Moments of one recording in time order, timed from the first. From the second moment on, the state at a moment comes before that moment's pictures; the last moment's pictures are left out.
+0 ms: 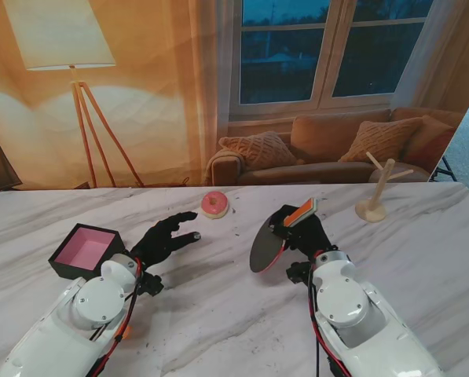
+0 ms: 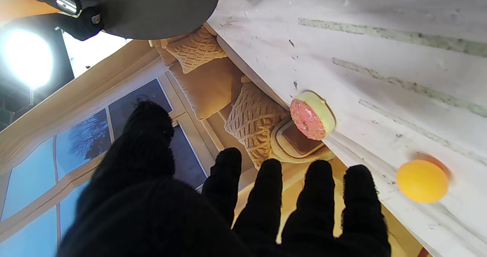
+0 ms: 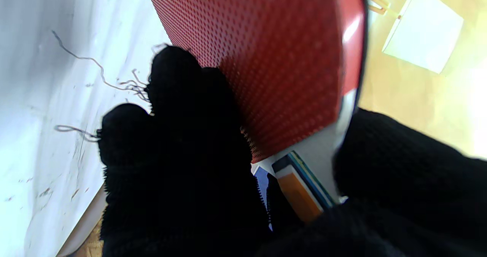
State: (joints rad) left arm 1.48 -1.14 -1.18 -1.51 0.22 -0.05 -0.06; right arm -1.53 -1.20 1.17 -1.64 -0.16 0.09 -0.24; left_hand 0.77 -0.19 0.17 -0.03 0.35 0.13 0.17 0.41 0.29 0.19 0.13 0.42 0.19 0.28 0.18 0.53 -0.08 0.27 0.59 0.75; right_hand 0.70 -0.63 1.07 -0.26 0.75 -0.06 1.06 0.40 1.02 0.22 0.75 0.48 1.14 0.12 0.94 0.45 0.70 0.18 1.49 0.52
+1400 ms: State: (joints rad) left arm 1.22 -1.11 -1.08 -1.22 0.49 0.02 -0.08; right arm -1.53 -1.23 1.06 -1.70 -0.01 0.09 -0.22; left_hand 0.73 -0.35 0.65 -0.03 0.35 0.08 0.26 0.41 0.20 0.12 0.18 0.41 0.16 0.24 0.19 0.52 -0.08 0.26 0.62 0.77; right_hand 0.72 -0.60 1.02 -0.26 0.75 -0.06 1.06 0.40 1.01 0.22 0.75 0.48 1.14 0.12 0.93 0.45 0.67 0.18 1.49 0.51
